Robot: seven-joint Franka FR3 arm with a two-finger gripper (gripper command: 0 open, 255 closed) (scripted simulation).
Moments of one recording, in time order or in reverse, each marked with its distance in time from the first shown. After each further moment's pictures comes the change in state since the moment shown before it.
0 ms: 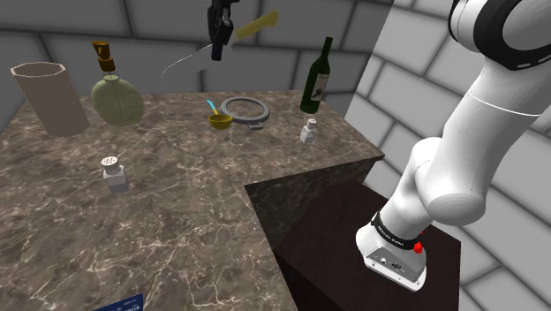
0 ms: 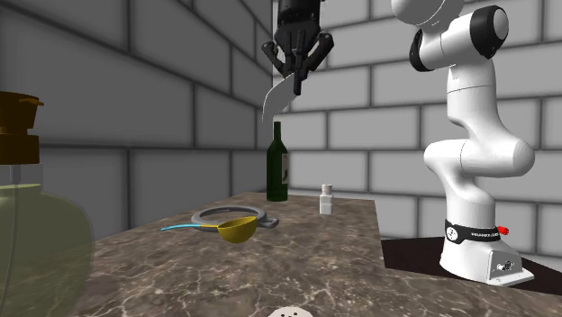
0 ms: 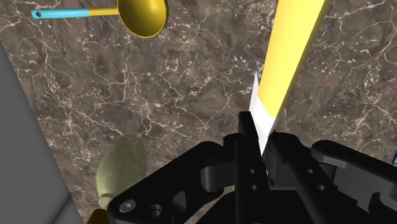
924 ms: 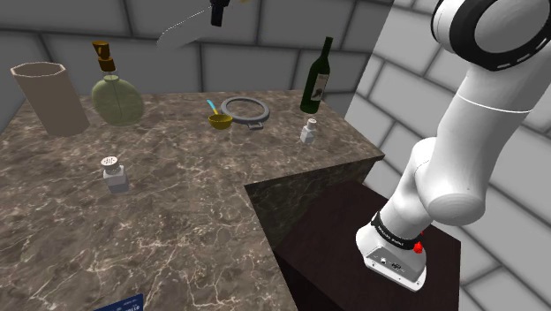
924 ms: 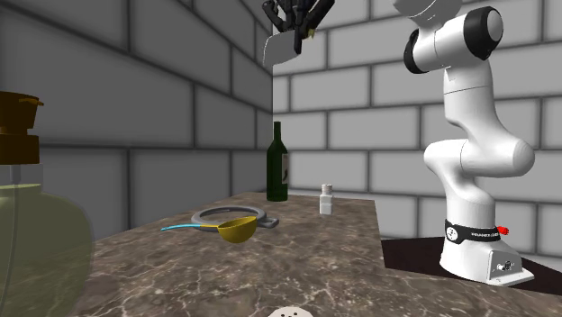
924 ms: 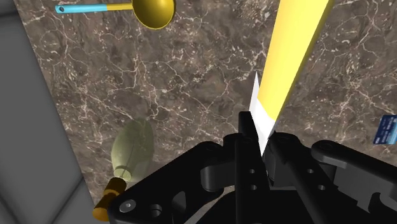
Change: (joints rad) arm -0.001 0.086 0.000 0.309 0.001 -0.223 0.010
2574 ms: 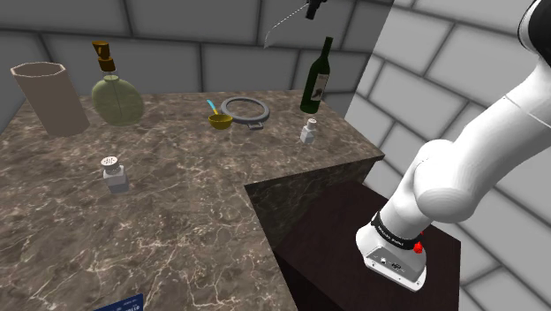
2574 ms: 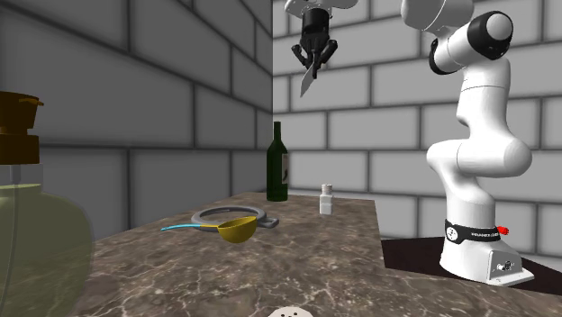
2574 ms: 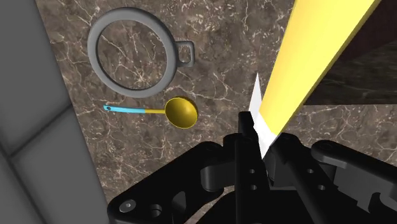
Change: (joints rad) arm -0.188 -0.372 -0.202 -0.340 -0.019 -0.053 -0.387
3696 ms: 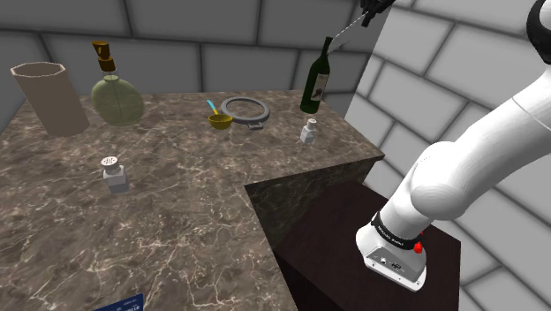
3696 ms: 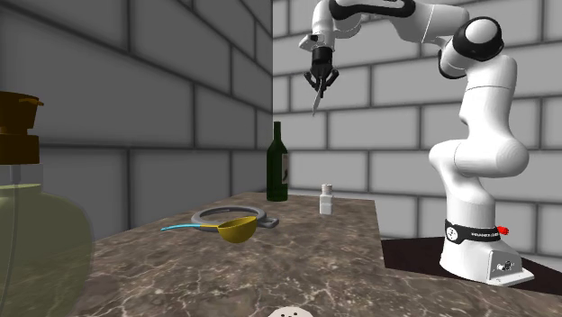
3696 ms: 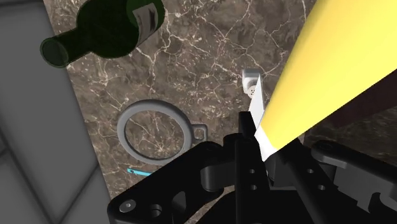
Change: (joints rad) arm -0.138 -0.044 -0.281 -0.010 -0.062 -0.047 -0.422
